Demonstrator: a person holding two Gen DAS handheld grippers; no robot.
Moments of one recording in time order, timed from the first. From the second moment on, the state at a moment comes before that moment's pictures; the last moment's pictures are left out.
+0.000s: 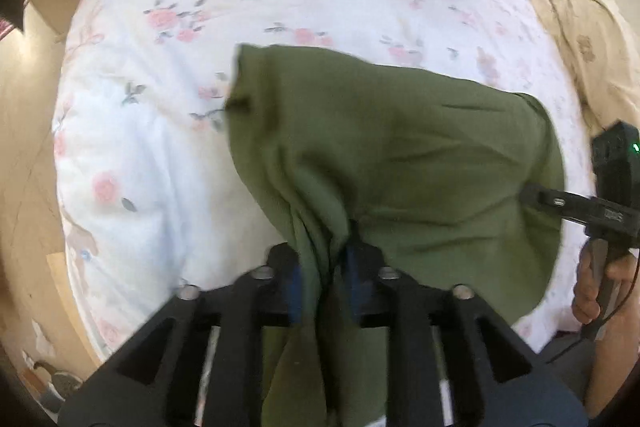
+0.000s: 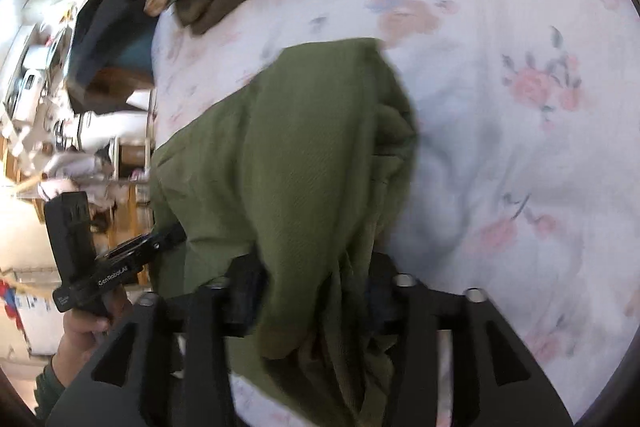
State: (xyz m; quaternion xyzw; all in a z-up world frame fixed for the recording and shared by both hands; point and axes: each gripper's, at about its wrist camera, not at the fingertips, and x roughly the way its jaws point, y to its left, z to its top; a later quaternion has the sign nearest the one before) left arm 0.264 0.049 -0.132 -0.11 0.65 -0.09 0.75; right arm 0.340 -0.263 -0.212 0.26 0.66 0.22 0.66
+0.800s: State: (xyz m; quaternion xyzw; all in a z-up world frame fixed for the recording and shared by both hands) left arm 0.205 0.043 -0.105 -0.11 0.64 -0.08 0.75; right arm 0.270 -0.256 -0.133 0.13 0.59 0.19 0.77
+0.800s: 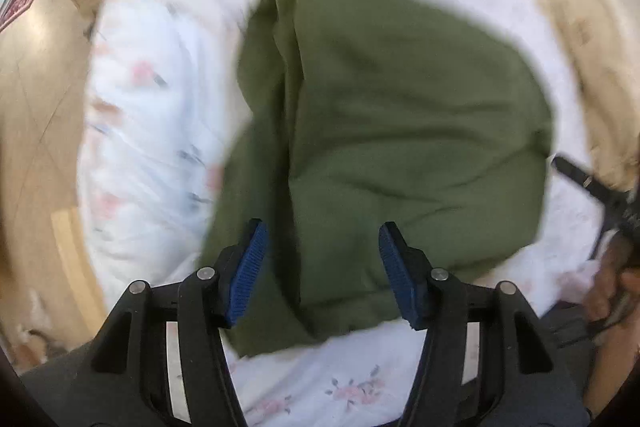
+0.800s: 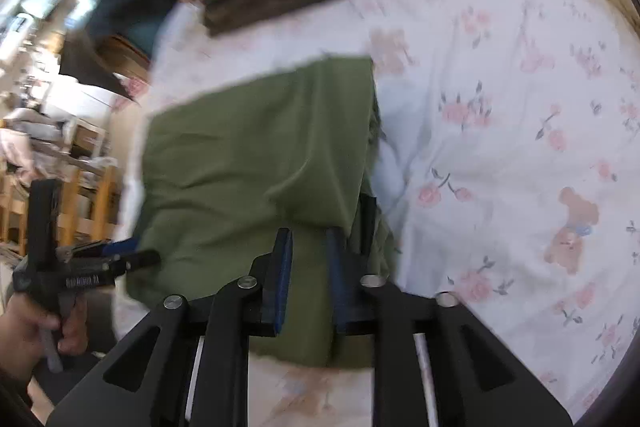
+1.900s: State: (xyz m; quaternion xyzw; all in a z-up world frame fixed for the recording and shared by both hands) left arm 0.163 0.043 -0.113 -0.13 0.62 -0.06 0.77; right arm 0.230 -0.258 -0.164 0.19 0.63 0.19 0.73
